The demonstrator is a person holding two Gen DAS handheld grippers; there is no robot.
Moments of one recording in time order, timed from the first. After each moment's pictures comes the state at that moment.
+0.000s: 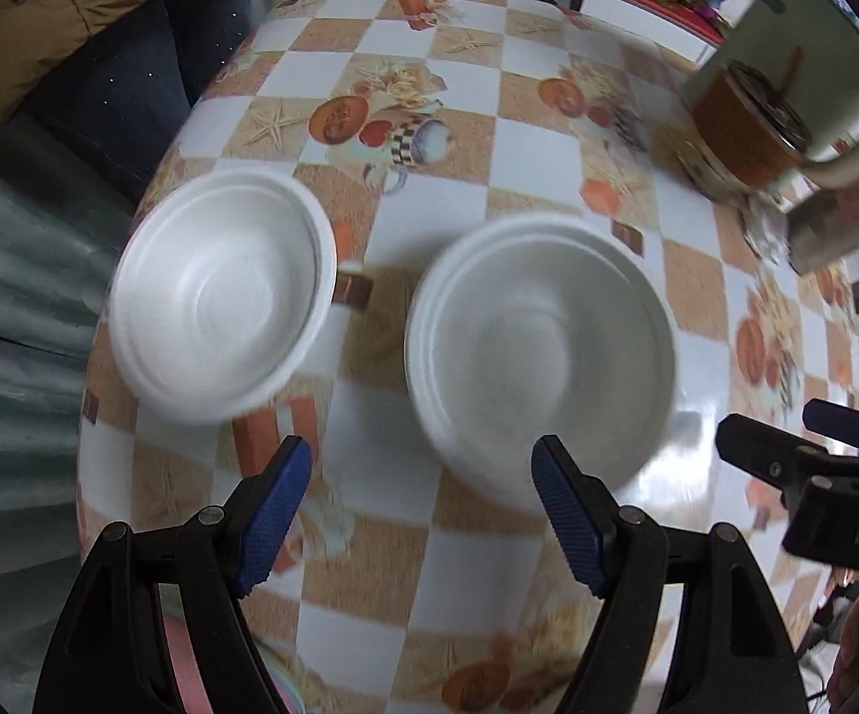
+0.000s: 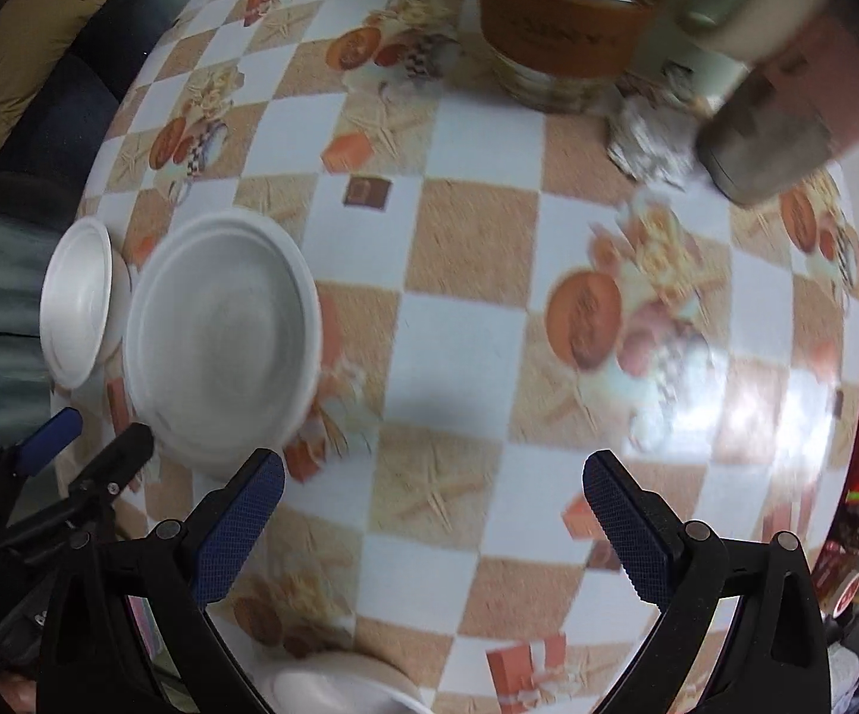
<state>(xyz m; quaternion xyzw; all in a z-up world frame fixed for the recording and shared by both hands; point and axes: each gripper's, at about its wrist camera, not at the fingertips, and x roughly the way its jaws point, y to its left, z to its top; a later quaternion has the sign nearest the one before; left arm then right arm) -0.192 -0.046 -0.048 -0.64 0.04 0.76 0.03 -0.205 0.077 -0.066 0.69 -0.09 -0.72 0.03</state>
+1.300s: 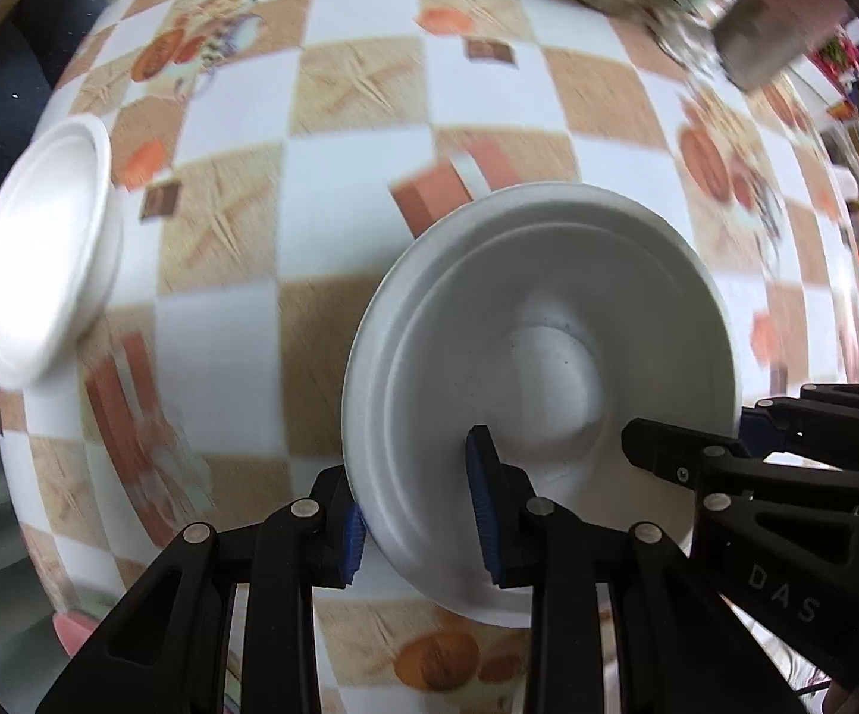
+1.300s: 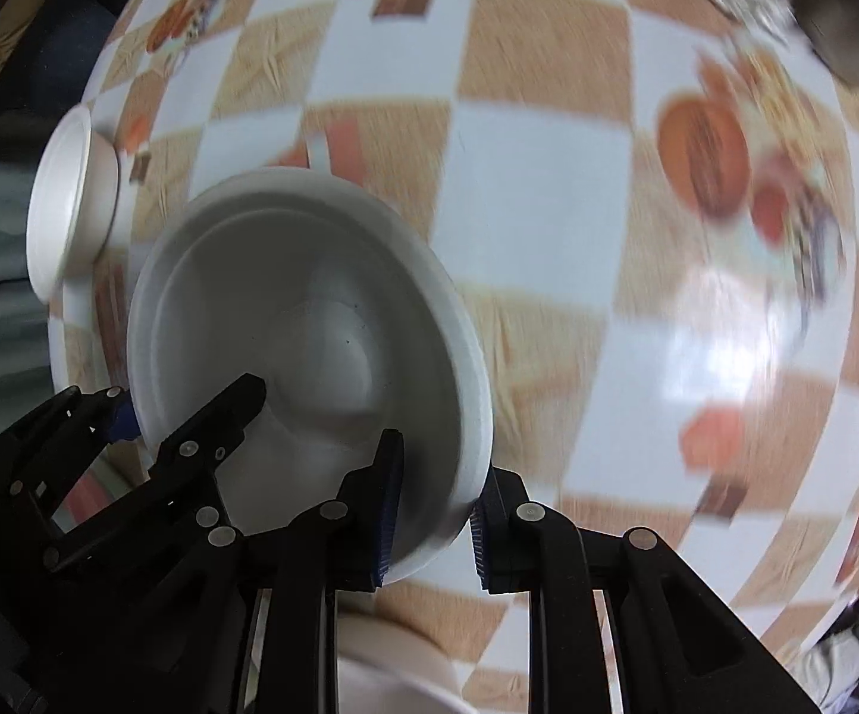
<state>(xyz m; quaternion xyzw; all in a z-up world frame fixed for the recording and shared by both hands) -0.142 0.018 -0.114 -0.69 0.12 0.70 0.13 -0.133 0.102 -0.131 0.77 -0.13 -0.62 0.08</state>
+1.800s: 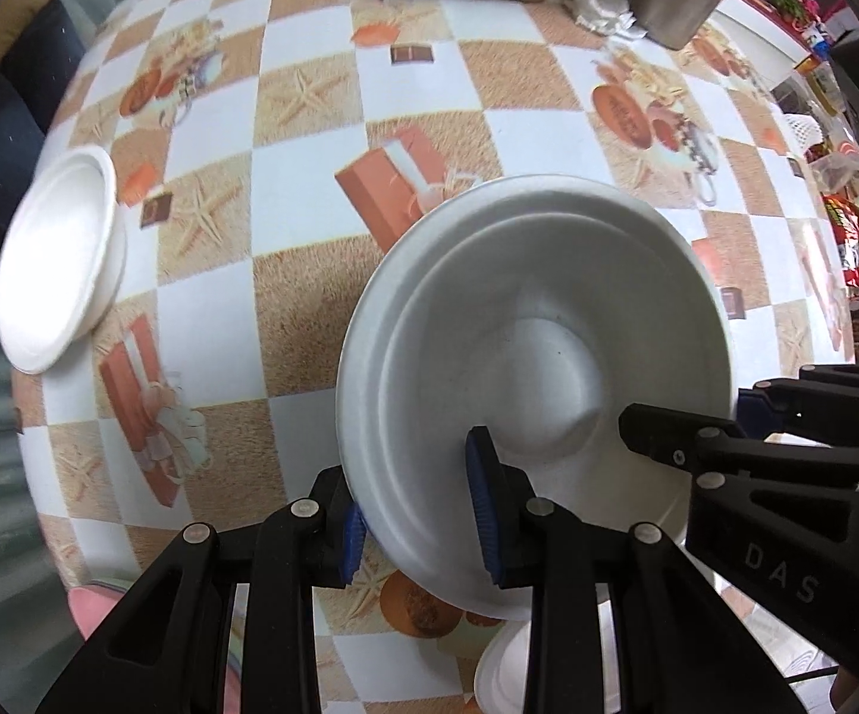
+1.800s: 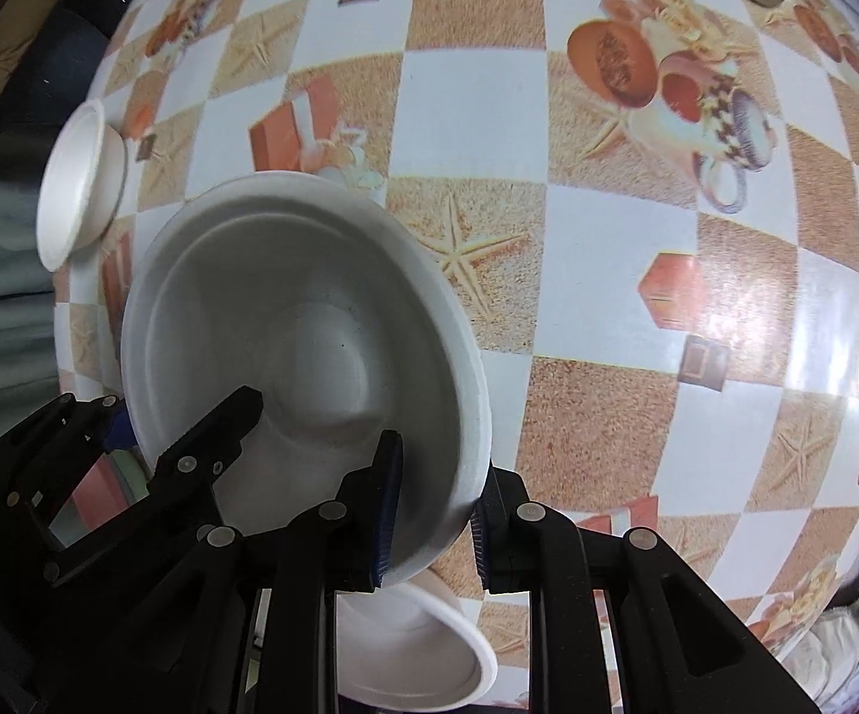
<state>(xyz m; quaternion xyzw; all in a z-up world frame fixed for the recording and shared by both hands) -0.112 0.036 -0.086 -0.67 0.16 0.71 0.17 -0.080 0.136 -0.100 0.75 -0.15 -0.64 0.05</state>
